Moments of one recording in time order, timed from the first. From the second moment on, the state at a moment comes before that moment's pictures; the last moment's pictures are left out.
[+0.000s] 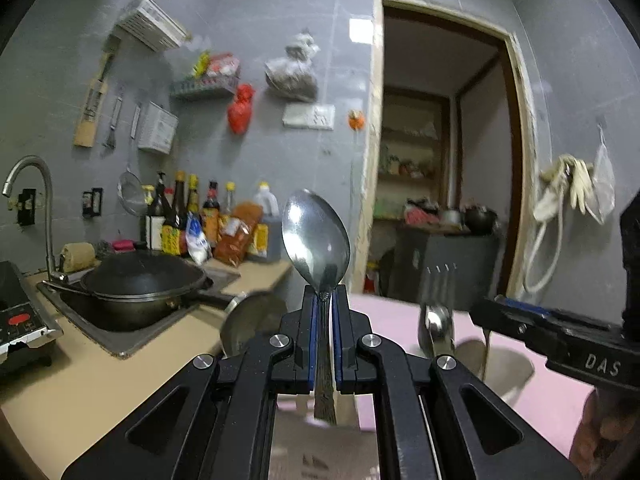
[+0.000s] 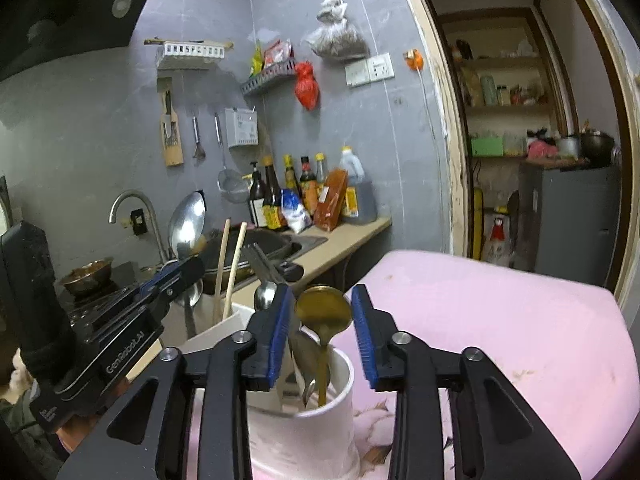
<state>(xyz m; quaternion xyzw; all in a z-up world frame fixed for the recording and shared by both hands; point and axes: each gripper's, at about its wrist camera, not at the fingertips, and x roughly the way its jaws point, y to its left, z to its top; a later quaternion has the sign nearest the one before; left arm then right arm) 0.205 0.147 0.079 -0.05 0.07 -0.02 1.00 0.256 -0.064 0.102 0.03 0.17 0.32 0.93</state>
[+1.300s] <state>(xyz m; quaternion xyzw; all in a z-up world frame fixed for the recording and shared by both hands) 0.095 0.069 0.054 -0.03 0.23 -0.18 0.96 0.122 -0.231 0.085 0.01 0.23 0.19 0.95</state>
